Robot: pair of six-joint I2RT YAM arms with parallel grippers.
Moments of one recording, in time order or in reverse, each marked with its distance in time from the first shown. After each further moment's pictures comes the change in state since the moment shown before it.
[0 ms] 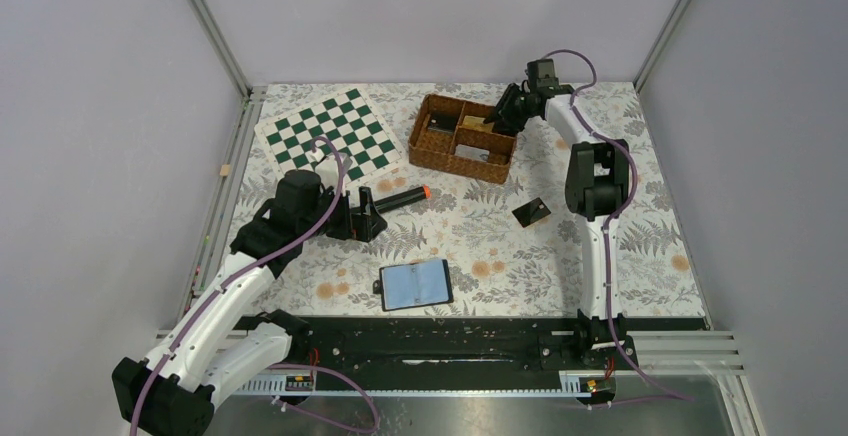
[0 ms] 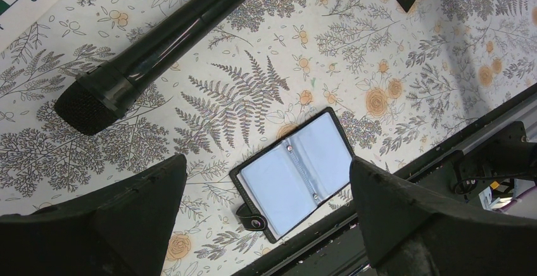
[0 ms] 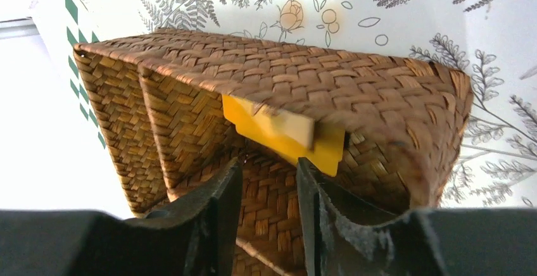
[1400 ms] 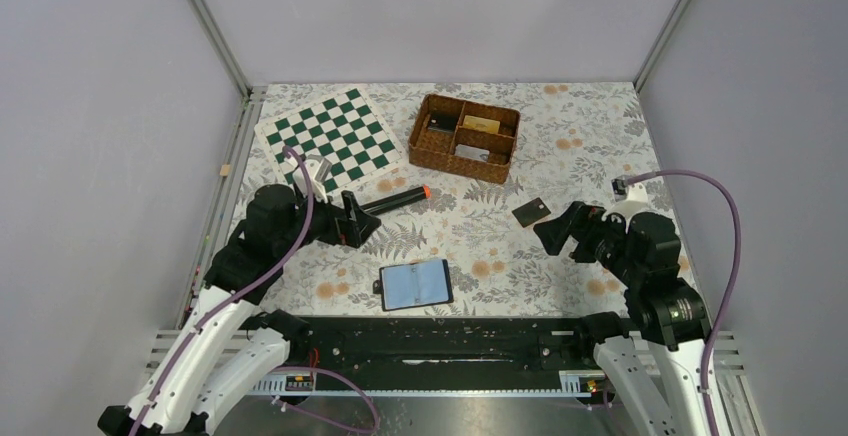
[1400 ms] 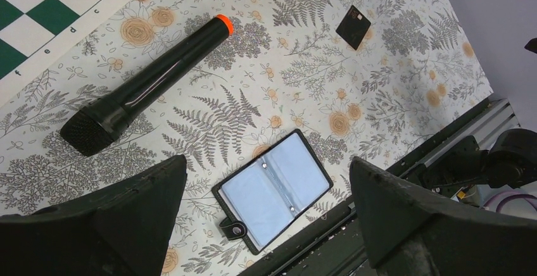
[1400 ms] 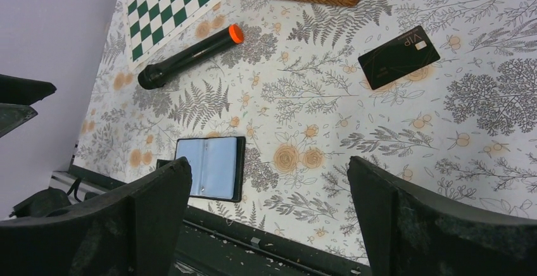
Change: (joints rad) left arm 0.000 -0.202 0.000 0.004 0.018 -0.026; right arm 0.060 -1.997 -1.317 -0.213 0.178 -0.248
